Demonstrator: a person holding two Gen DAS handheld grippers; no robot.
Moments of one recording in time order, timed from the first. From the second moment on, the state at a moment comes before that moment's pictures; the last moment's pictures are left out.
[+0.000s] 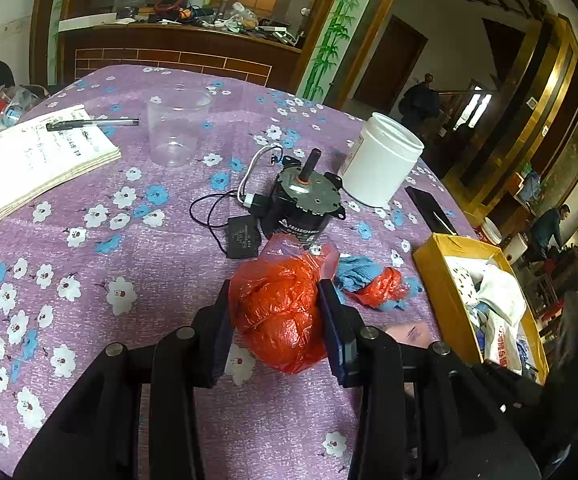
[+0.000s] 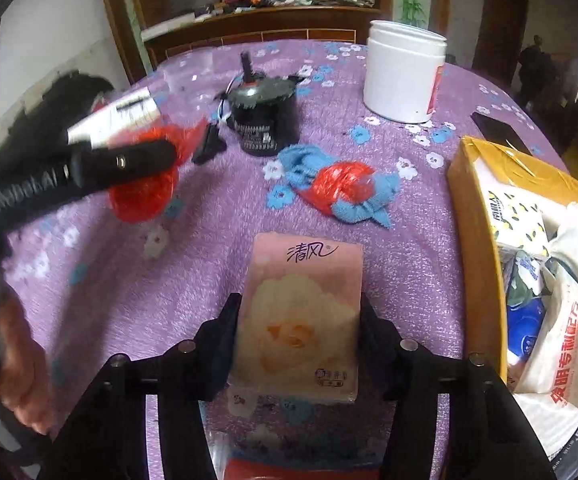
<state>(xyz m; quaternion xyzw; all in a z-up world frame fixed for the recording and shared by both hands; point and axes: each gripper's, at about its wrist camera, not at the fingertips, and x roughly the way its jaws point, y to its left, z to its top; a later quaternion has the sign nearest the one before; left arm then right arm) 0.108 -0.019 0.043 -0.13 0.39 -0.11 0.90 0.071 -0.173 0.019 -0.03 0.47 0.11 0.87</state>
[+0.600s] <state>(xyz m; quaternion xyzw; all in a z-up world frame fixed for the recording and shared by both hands) 0.103 -0.032 0.046 -0.12 0.38 -0.13 0.91 0.072 -0.200 0.054 0.01 0.41 0.09 0.91</state>
